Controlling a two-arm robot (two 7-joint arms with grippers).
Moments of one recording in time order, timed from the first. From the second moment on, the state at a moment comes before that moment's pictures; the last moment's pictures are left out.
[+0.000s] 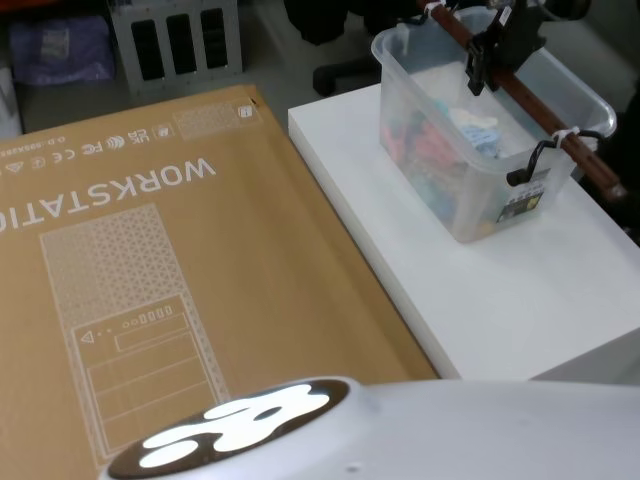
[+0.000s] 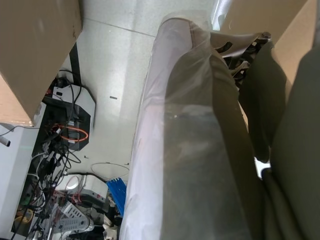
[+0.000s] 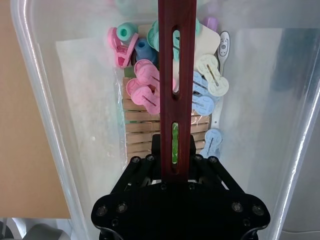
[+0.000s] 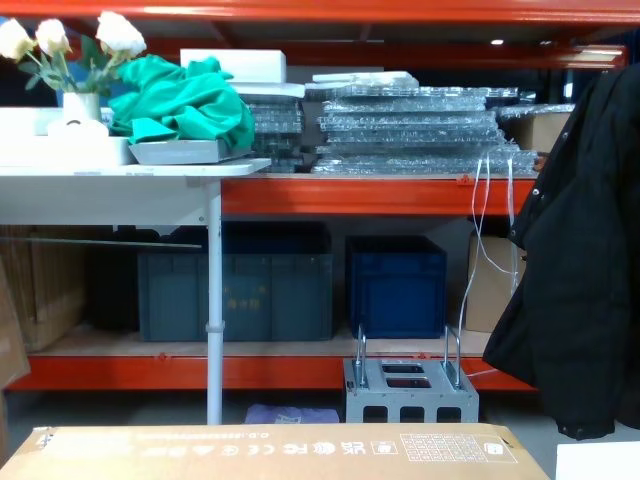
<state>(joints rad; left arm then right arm) -1.47 0.98 1.56 -0.90 0.05 0.15 -1.47 1.22 0.77 -1.09 -0.90 -0.27 0.01 1.43</state>
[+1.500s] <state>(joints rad) -1.47 0.98 1.56 -0.90 0.05 0.15 -1.47 1.21 0.84 -1.05 -1.00 -0.26 0.02 1.43</state>
